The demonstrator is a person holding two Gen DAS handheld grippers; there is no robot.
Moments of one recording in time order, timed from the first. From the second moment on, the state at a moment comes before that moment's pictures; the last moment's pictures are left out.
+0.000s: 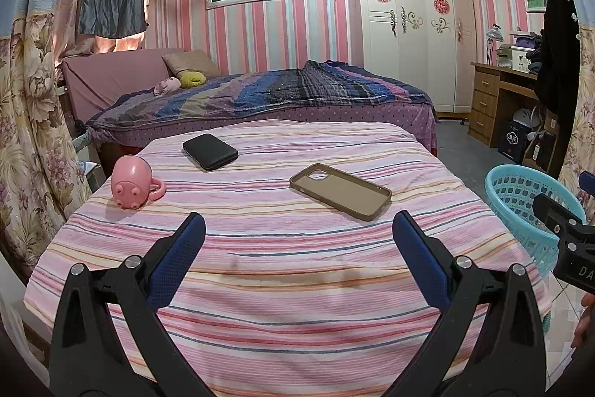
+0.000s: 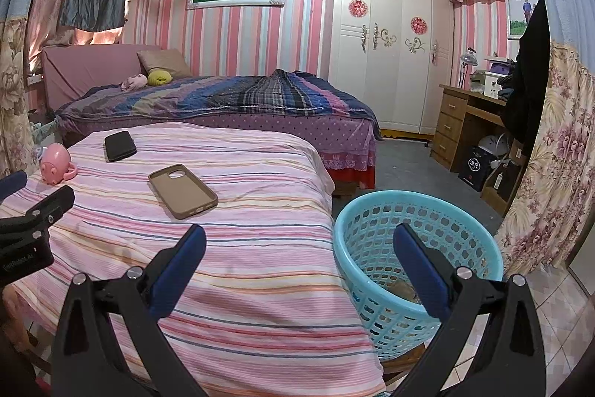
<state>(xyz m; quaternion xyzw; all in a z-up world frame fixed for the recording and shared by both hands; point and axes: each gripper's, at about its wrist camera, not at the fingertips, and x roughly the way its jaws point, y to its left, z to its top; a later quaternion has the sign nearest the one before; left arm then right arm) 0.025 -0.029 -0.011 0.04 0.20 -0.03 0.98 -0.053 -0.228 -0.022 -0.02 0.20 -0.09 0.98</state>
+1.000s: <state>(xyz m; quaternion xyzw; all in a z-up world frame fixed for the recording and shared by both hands) 0.025 -0.025 -0.011 0.04 0.19 -0.03 0.98 -0.054 -0.235 -0.024 -0.02 0.20 -0.09 0.98</state>
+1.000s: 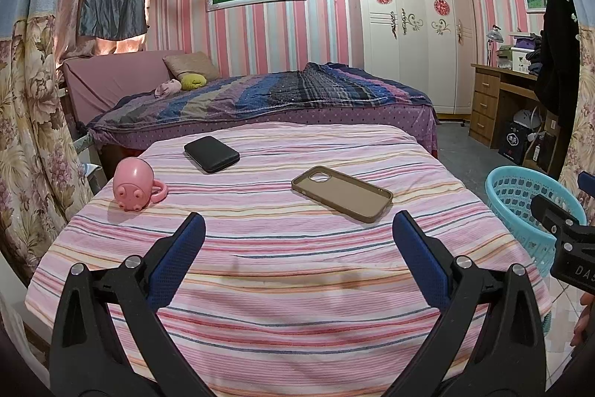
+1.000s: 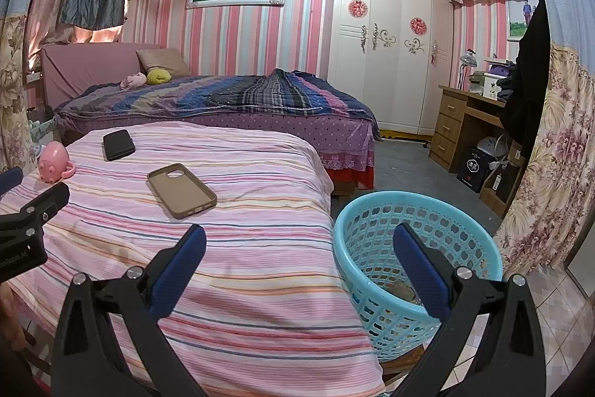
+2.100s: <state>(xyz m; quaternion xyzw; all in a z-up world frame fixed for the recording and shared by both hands) 0.025 -0.026 -0.009 0.04 0.19 -0.02 0.98 -0.054 -0.238 -0.023 -0.02 0.20 -0.09 0.98</state>
